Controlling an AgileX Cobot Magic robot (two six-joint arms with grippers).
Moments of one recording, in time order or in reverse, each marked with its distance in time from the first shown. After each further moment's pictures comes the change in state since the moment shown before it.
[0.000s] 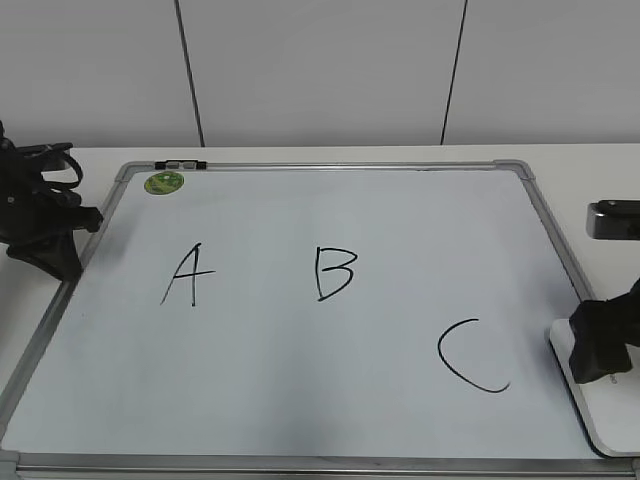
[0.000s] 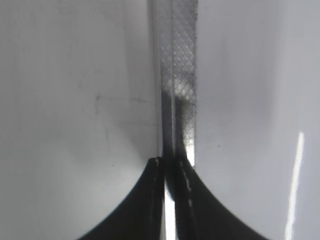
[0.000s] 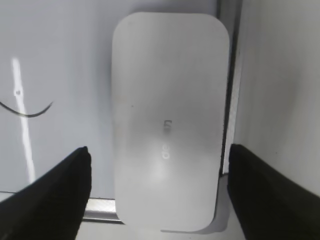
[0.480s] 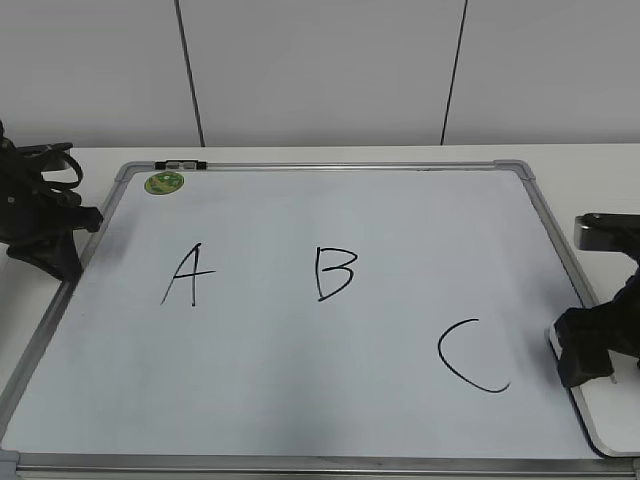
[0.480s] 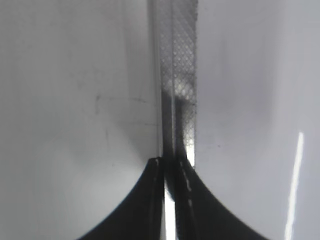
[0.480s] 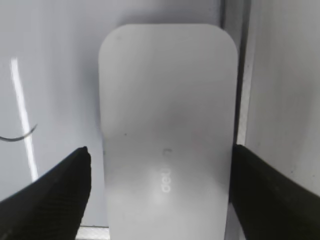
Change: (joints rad) left arm 0.000 0.000 0.000 0.000 0.000 0.000; right arm 0.000 0.091 -0.001 0.000 -0.067 0.030
